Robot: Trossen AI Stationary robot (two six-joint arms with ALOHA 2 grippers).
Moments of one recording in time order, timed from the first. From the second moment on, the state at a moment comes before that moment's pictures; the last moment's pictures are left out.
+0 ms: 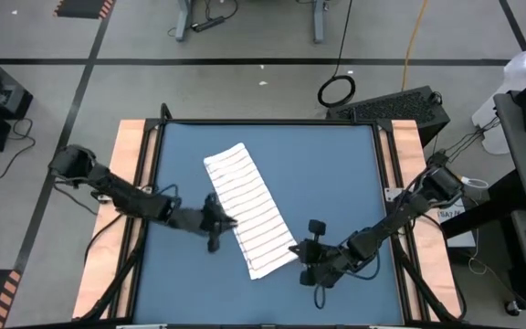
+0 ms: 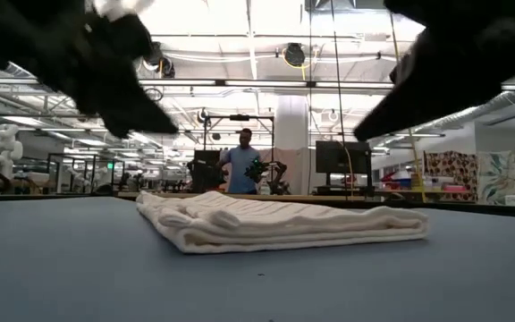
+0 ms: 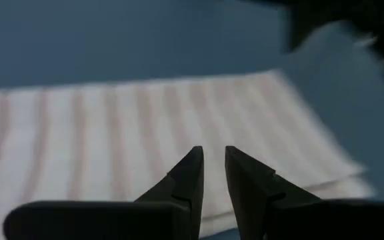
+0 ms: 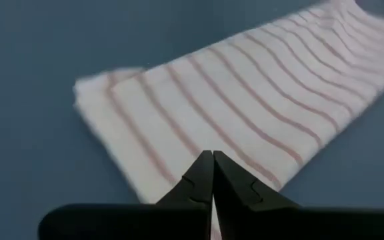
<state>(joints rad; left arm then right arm) -0.37 1.34 0.44 0.39 -0.35 -0.40 0.63 1.71 0.88 -0.01 0.69 0.52</state>
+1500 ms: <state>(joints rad) -0.26 1.63 0.44 0.30 -0.61 -0.57 0.64 1.89 0.86 0.25 0.65 0.66</state>
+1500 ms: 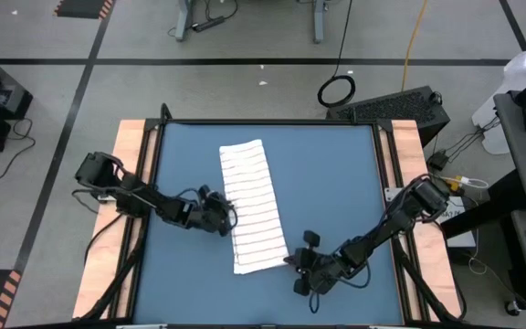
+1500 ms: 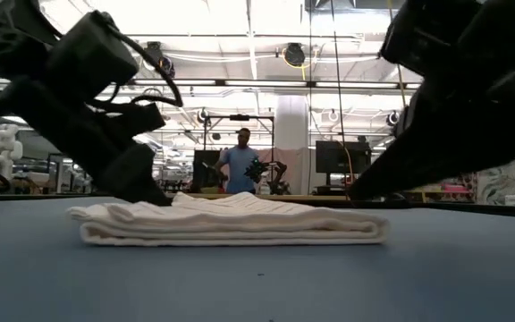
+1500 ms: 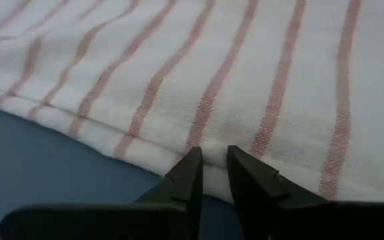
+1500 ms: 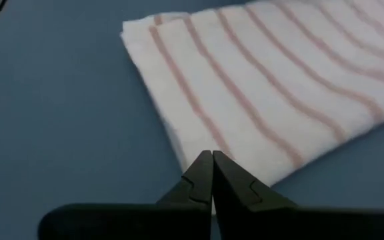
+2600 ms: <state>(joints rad) -0.28 1.58 0.41 0.36 -0.50 -0.42 0.56 2.03 0.87 0.52 0.46 0.67</state>
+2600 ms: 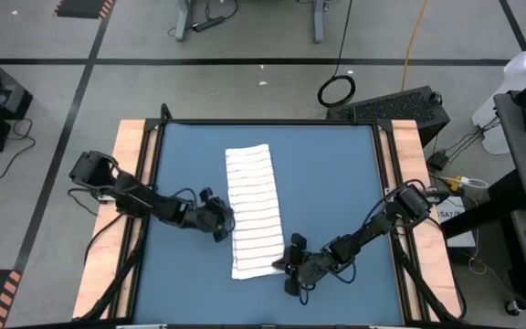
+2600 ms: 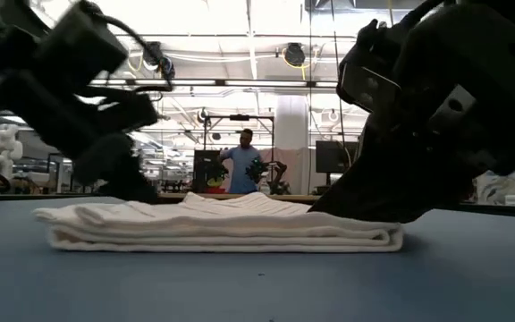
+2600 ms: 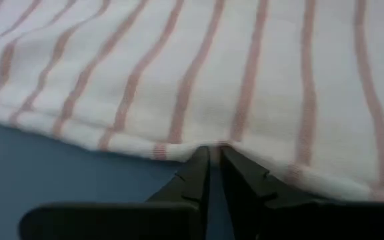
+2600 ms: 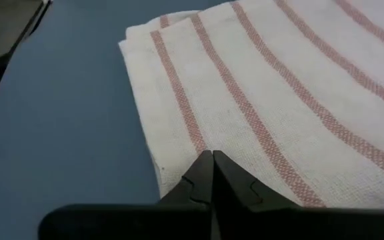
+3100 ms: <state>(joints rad) -0.19 1.42 0.41 0.25 -0.37 -0.35 0.57 1.98 0.96 0.41 0.41 0.60</state>
